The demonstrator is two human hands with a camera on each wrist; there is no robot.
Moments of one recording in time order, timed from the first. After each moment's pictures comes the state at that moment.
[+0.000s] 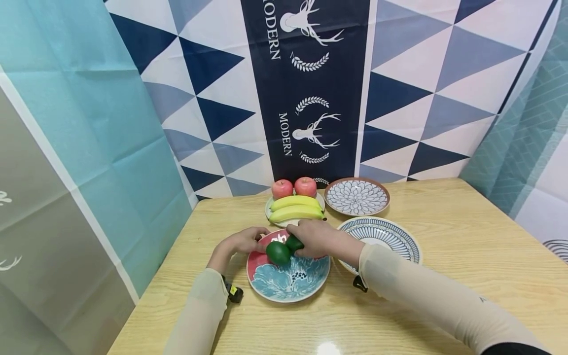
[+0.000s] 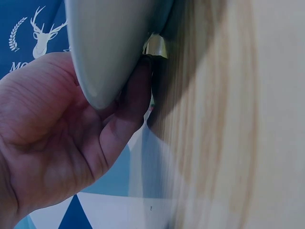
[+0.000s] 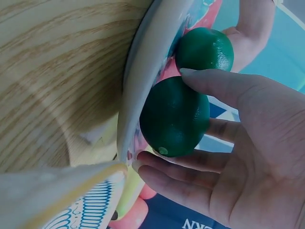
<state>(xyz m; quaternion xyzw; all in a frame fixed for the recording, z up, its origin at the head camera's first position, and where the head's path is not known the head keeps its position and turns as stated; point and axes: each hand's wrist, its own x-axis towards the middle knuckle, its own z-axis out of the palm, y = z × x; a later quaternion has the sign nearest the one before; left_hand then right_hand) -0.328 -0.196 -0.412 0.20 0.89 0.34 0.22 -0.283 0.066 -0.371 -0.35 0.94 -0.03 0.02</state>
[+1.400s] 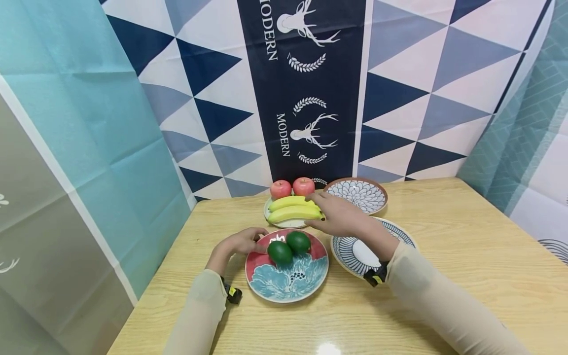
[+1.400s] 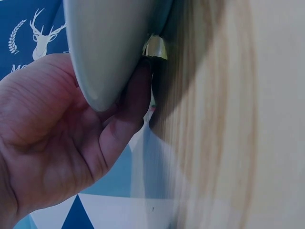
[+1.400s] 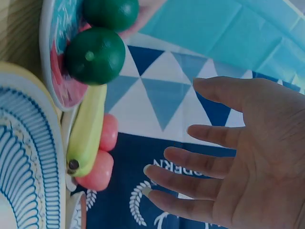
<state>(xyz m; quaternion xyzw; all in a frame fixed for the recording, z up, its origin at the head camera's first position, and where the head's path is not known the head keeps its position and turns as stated) -0.325 -0.195 -0.410 0.19 0.90 0.33 0.22 -0.275 0.126 -0.325 -0.30 0.93 -0.19 -0.06</state>
